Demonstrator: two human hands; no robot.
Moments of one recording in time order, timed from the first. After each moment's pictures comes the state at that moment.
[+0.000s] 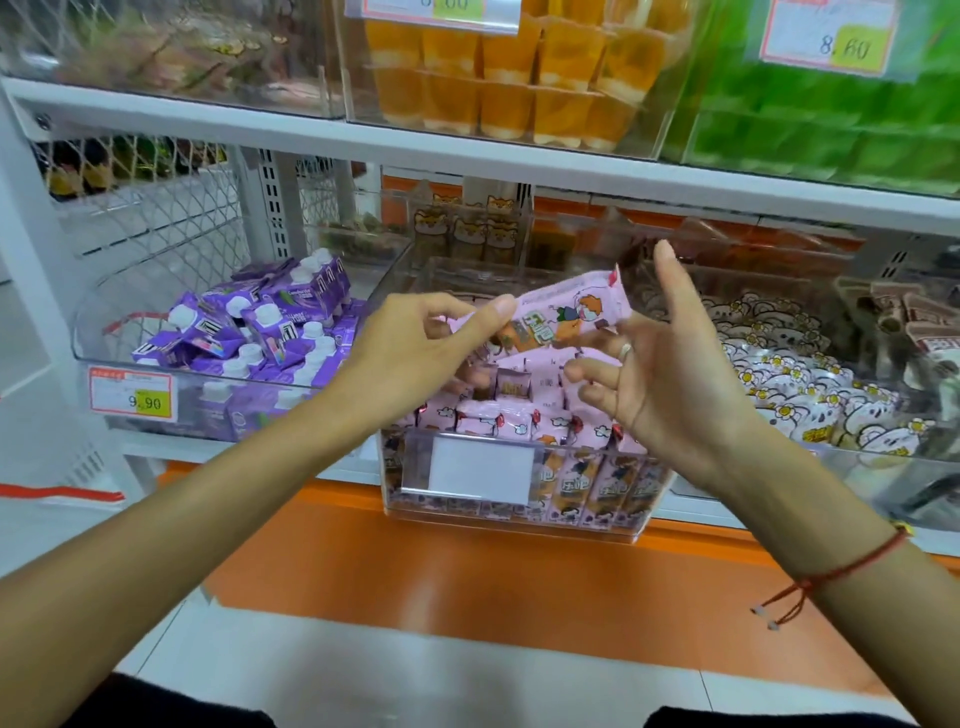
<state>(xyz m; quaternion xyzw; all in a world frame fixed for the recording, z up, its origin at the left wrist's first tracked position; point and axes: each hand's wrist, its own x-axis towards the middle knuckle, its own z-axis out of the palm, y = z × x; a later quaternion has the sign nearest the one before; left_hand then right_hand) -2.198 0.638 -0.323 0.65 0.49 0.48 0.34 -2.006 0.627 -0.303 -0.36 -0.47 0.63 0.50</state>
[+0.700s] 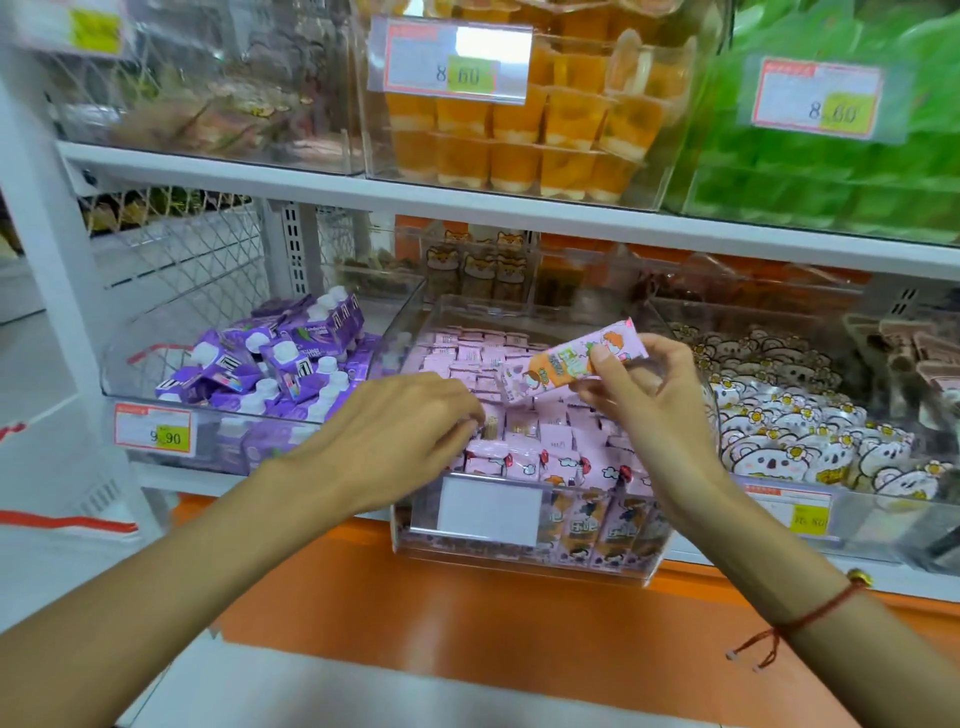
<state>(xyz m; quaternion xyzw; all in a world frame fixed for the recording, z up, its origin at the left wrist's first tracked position) -2.223 0.640 -0.341 0.86 0.46 0.19 -0.13 -2.012 0.644 -0.328 -0.44 -0.53 0.39 0.61</state>
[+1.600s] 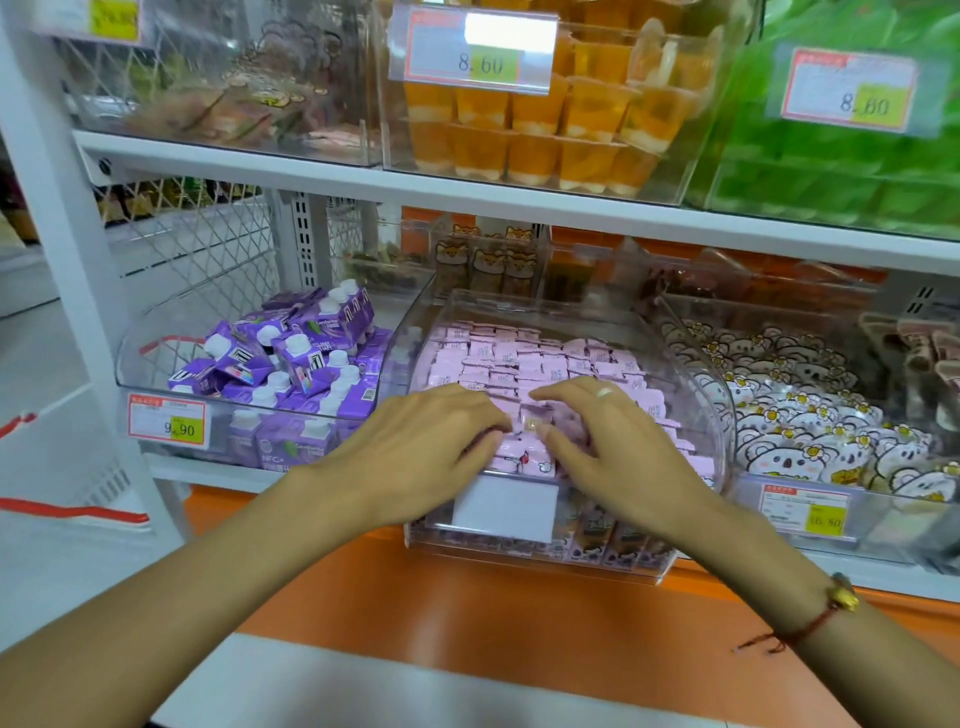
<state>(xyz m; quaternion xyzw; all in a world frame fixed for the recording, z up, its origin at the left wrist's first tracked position) -2.219 0.638 -0.348 0.86 0.47 0.19 -0.03 -2.018 0.649 -0.349 -0.48 -0.84 0.01 0.25</state>
